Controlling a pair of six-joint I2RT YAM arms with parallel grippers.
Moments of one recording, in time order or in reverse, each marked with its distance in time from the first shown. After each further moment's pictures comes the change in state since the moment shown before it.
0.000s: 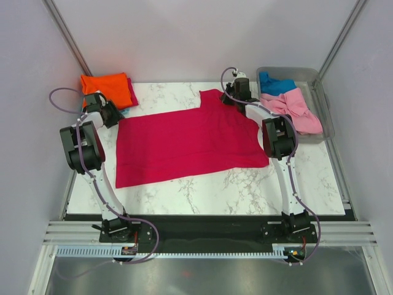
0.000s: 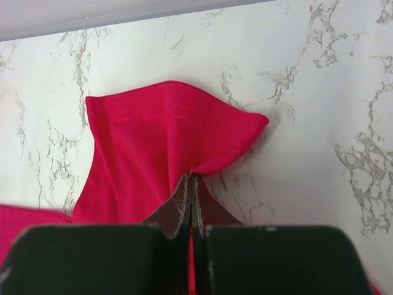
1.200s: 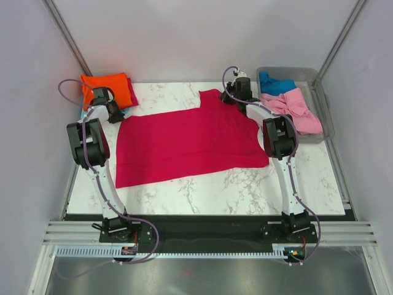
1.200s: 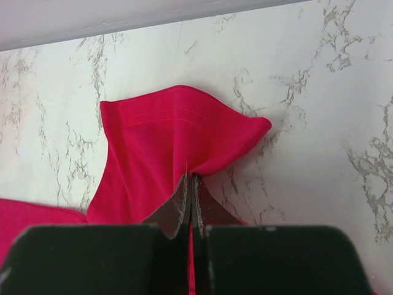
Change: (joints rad) left arm -0.070 0.093 0.177 -0.158 -0.140 0.064; right arm -0.008 0.000 -0.001 0.022 -0.050 0.041
